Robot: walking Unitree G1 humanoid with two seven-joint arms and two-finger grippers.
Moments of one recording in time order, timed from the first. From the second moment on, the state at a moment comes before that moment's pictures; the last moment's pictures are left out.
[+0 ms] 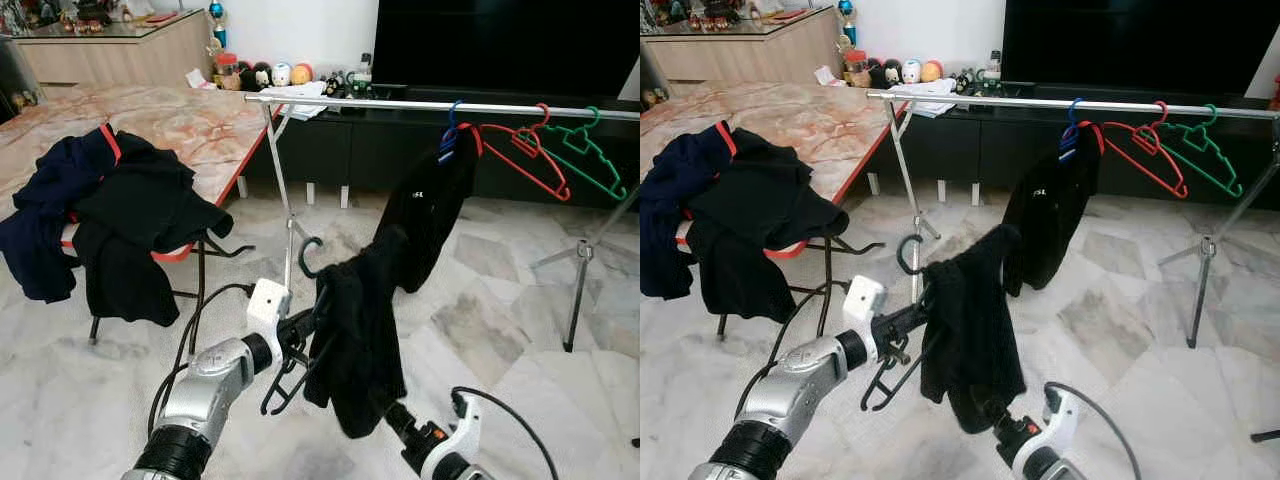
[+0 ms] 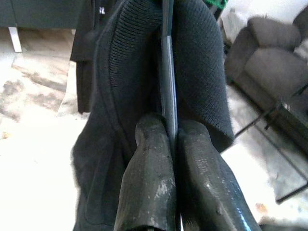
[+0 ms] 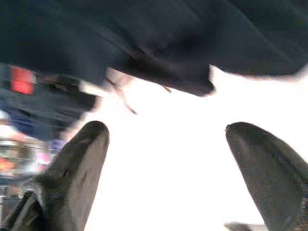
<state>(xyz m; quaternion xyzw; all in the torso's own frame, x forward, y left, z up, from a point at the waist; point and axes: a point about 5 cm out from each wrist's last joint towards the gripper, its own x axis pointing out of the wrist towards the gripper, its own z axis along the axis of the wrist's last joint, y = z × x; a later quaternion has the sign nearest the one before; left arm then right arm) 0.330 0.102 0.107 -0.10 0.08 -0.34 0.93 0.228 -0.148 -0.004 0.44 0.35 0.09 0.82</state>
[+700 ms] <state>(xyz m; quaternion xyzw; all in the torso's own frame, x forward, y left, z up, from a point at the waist) 0.312 0.116 0.084 -0.03 0.13 -0.40 0.91 0.305 -0.242 0.101 0.03 0.08 0.02 1.00</state>
